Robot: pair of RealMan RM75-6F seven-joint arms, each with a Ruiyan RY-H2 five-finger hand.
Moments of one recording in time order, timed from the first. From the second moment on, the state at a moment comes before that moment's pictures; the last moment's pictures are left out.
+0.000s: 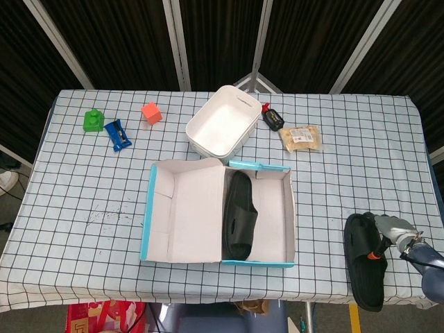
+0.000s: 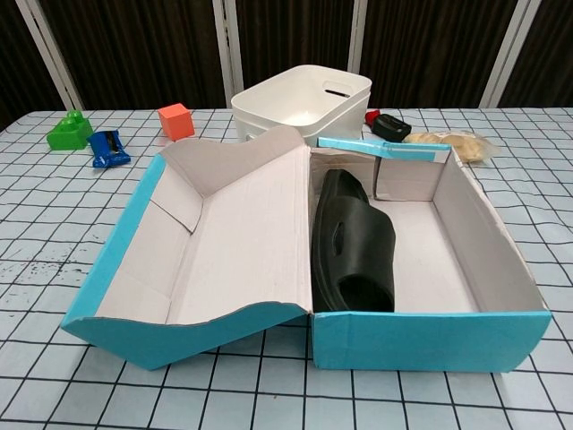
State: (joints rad) left arm 0.00 -1.03 -0.14 -1.65 1.32 1.60 0.16; right arm 0.81 -0.96 -0.22 -1.52 -0.66 0.36 -0.10
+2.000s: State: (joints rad) left arm 0.01 -1.00 -0.14 -1.64 1.33 1.58 0.06; right arm 0.55 -0.90 0.17 -1.89 -1.31 1.13 0.47
